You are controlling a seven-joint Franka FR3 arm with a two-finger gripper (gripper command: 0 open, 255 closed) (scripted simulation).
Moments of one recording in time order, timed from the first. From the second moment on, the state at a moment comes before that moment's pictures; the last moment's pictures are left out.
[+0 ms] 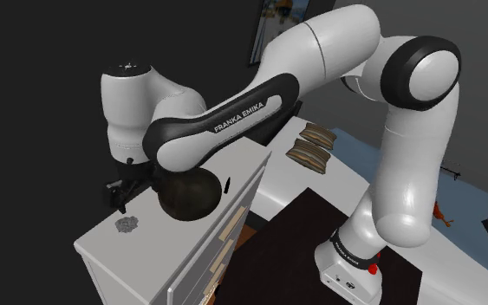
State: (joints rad) arm 0.27 0.39 0.54 -1.86 -0.28 2.20 0.77
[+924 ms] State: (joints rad) arm 0.33 0.58 0.54 -1.73 -0.43 2.25 0.93
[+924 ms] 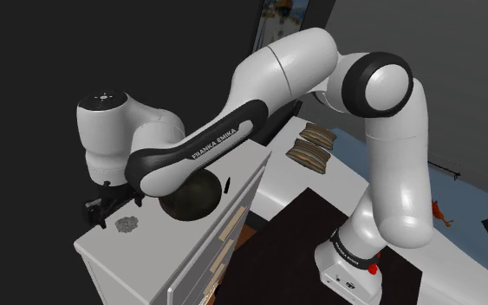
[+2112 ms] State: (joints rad) arm 0.40 0.65 0.52 -1.61 -0.43 2.02 1.01
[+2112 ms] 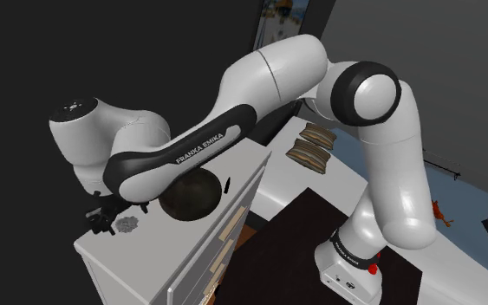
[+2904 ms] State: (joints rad) arm 0.42 0.71 0.50 -1.60 -0.46 2.03 1.04
